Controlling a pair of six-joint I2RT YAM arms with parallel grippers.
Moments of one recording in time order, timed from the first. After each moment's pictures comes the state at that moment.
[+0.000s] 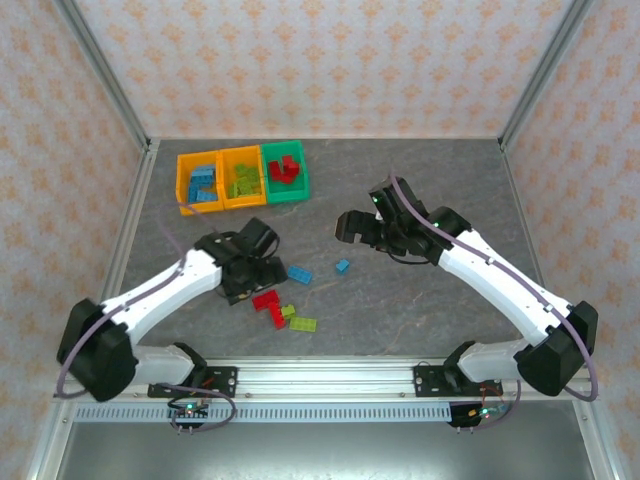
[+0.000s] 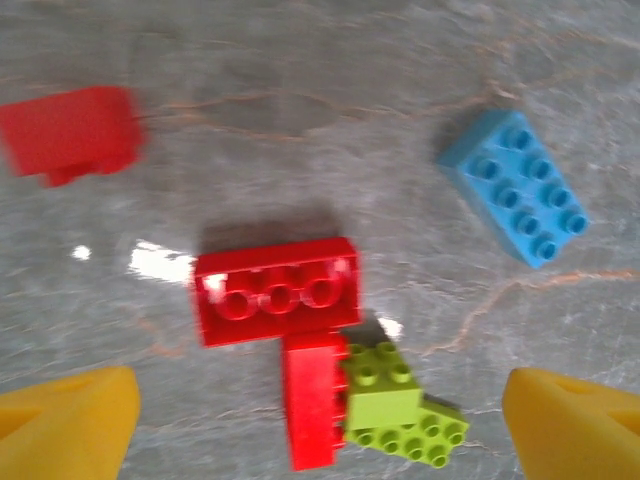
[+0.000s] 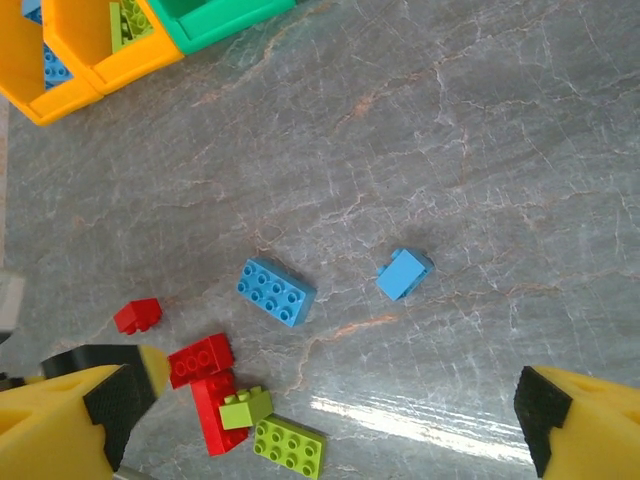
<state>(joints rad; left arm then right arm) -0.60 1.34 0.95 -0.94 0.00 -1.04 0.68 1.29 1.25 -0.86 -0.04 0.77</state>
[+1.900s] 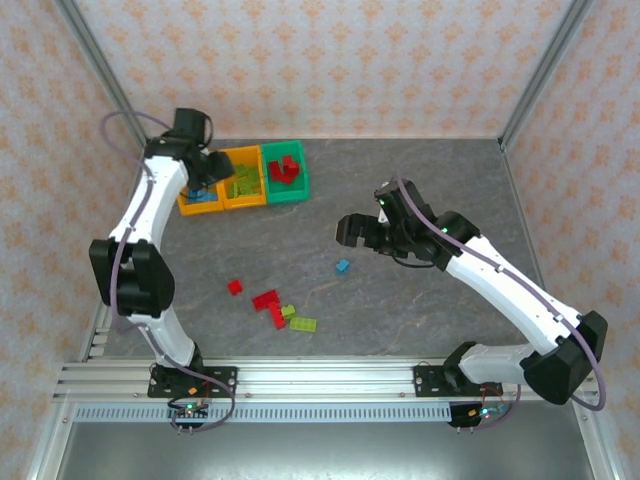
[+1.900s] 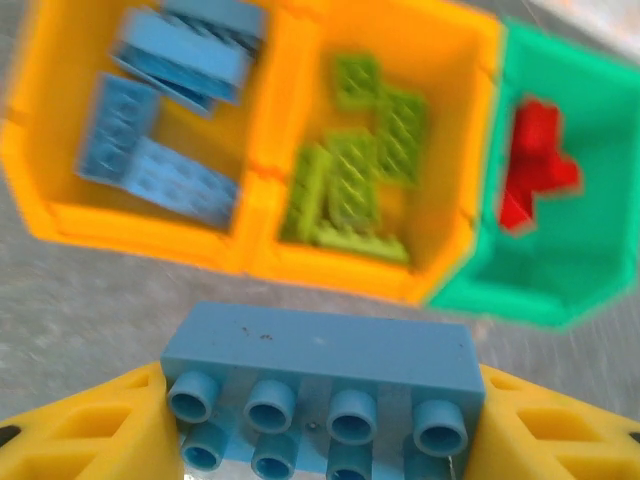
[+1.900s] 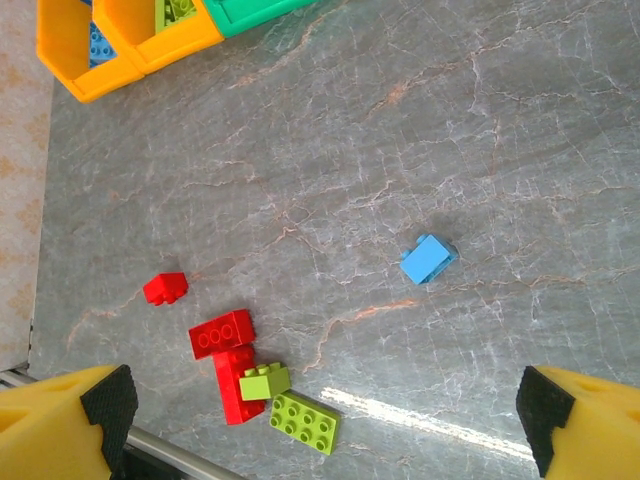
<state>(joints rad) 0.05 1.81 1.74 -0.97 0.01 -0.51 0.68 1.25 1.24 -0.85 -0.09 0.74</state>
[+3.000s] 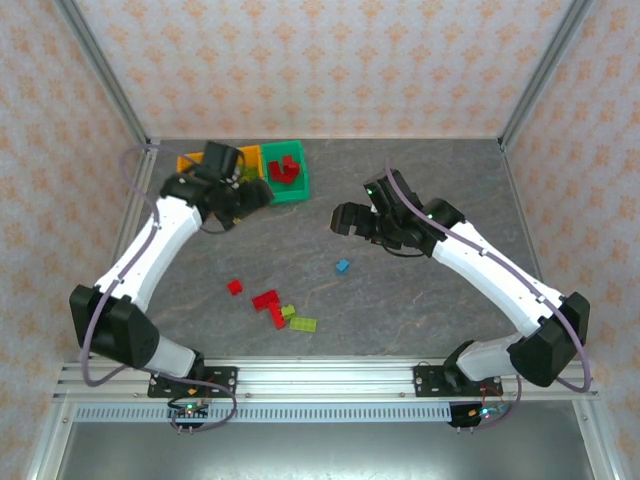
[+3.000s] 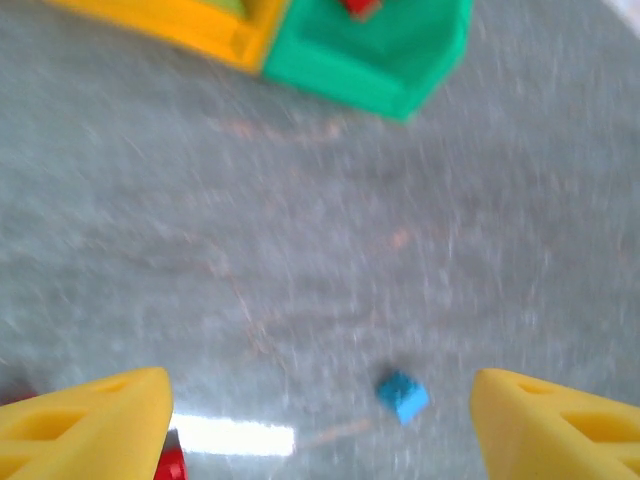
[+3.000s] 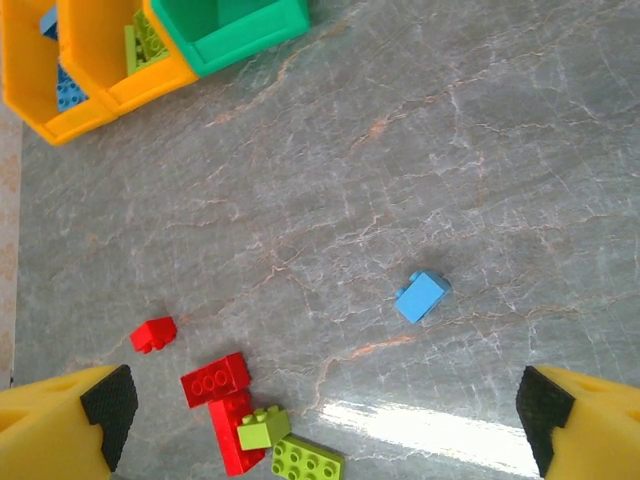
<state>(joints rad) -0.30 1.45 1.37 -0.92 0.11 -0.81 0.68 1.35 1.31 -0.85 -0.02 0.79</state>
